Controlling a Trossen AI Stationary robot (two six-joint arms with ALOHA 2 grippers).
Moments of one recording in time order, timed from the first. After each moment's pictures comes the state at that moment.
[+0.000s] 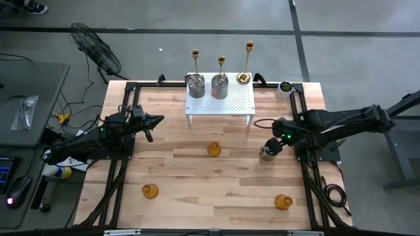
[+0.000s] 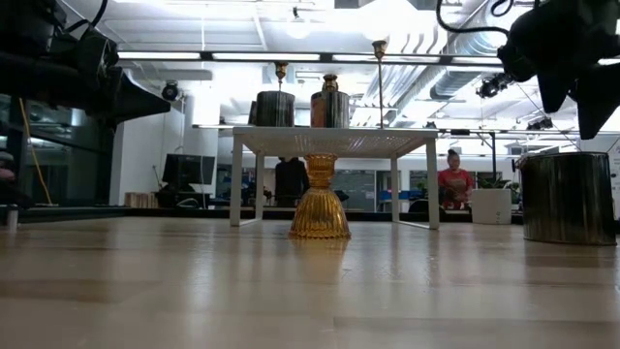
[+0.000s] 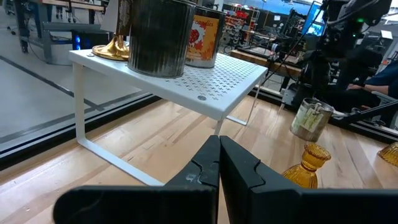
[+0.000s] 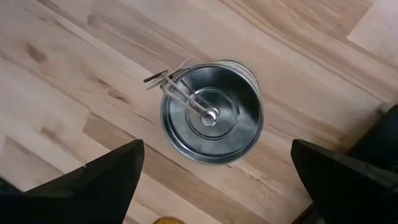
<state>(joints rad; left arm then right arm) 0.29 0.03 0.07 -0.06 -0.14 -0.21 0.06 0.98 0.84 -1.16 -0.06 1.15</state>
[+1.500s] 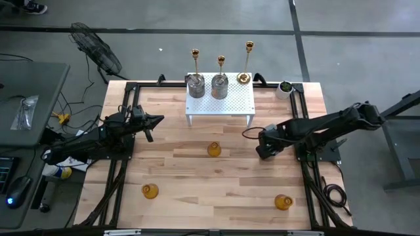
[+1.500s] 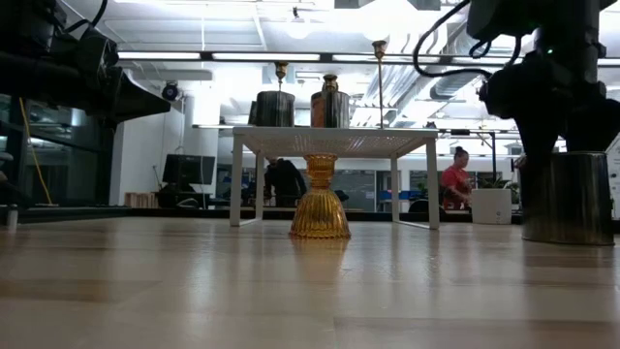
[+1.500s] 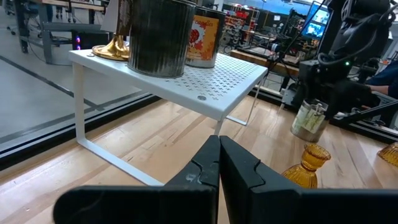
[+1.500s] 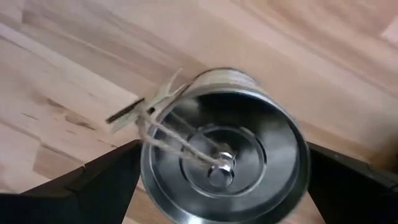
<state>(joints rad) 0.29 0.03 0.07 -0.06 -0.14 -0.21 0.11 1.21 0.75 -0.97 -0.02 1.22</state>
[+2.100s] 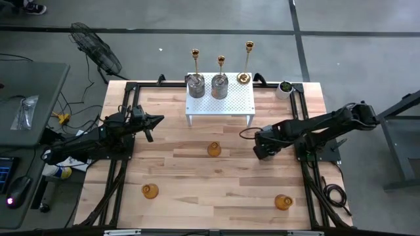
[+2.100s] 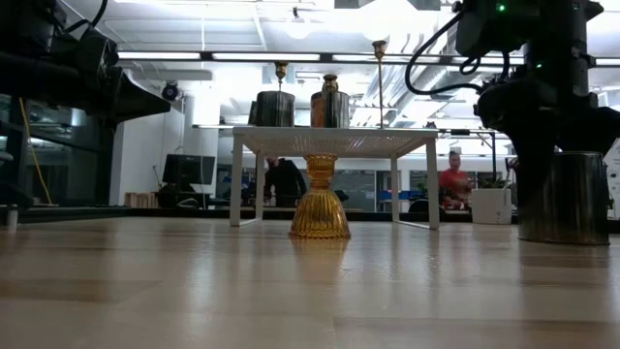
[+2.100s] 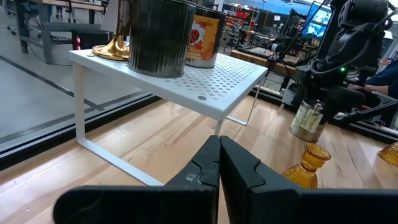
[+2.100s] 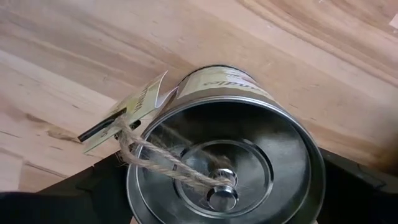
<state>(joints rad) 0.29 0.03 0.07 -0.06 -0.14 -0.21 0.08 1.29 0.75 -0.93 -0.03 1.26</state>
